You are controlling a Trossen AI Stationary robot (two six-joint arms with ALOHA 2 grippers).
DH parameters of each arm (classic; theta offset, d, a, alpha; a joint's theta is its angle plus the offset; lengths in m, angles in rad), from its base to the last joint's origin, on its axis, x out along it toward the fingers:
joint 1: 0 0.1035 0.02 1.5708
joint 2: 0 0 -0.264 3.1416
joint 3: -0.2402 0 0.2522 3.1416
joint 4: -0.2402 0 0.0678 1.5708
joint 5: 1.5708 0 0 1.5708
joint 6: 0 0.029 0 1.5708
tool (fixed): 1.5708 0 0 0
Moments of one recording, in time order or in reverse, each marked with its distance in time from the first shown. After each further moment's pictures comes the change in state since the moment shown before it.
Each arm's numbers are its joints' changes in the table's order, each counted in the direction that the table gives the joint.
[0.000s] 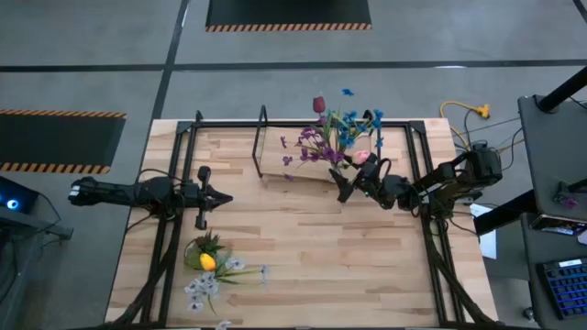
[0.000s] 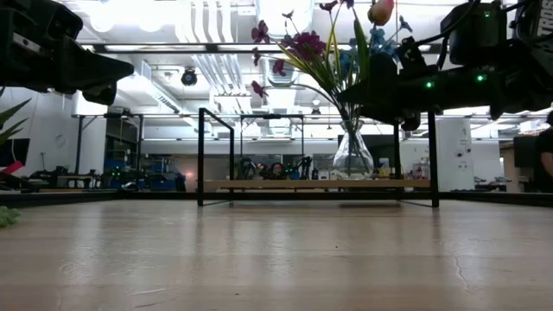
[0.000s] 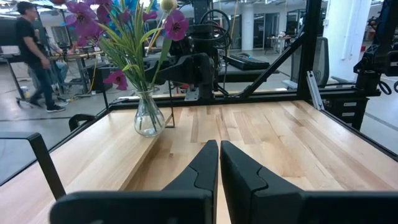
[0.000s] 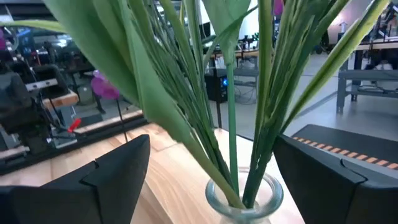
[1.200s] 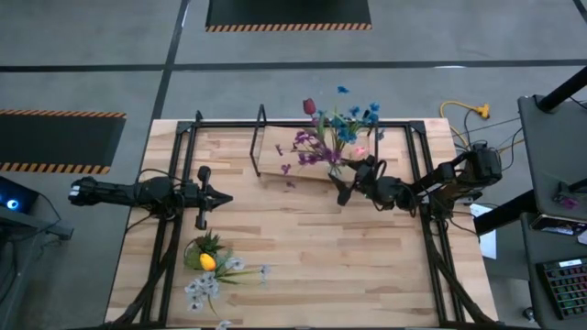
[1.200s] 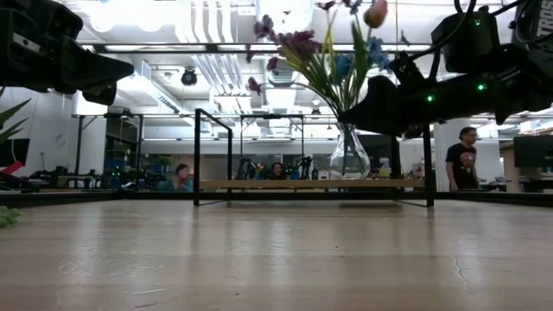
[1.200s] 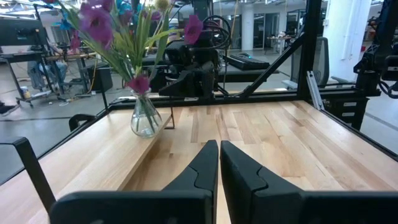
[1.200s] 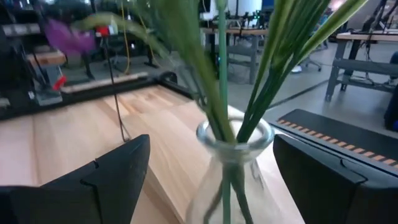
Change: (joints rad) left arm 0.000 0.000 0.000 0.000 0.000 0.000; right arm 0.000 -0.002 0.001 -0.143 -0.001 -0.024
